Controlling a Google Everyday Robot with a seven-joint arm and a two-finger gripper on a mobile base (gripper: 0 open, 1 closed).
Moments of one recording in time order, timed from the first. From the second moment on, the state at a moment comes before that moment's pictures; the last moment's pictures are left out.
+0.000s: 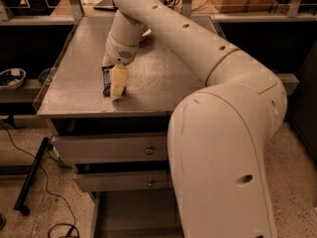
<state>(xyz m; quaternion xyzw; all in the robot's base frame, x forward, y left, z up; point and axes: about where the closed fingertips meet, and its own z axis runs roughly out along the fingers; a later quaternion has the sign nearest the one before) 0.677 0.140 0.818 -0.79 0.57 0.14 0.17</state>
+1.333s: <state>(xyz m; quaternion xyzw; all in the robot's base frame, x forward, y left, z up) 0.677 0.140 0.822 -0.79 0.57 0.14 0.17</state>
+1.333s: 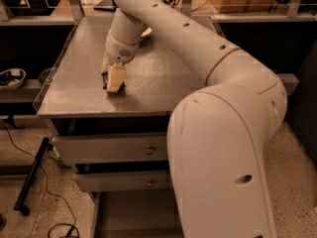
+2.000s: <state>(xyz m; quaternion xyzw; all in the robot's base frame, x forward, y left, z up) 0.666 0.123 0.861 -0.78 0.58 0.13 0.19</state>
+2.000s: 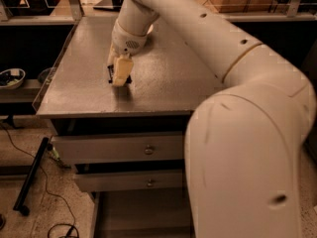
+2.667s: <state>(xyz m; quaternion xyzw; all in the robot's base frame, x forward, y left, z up) 0.638 0.091 0.916 -0.77 0.59 0.09 0.23</state>
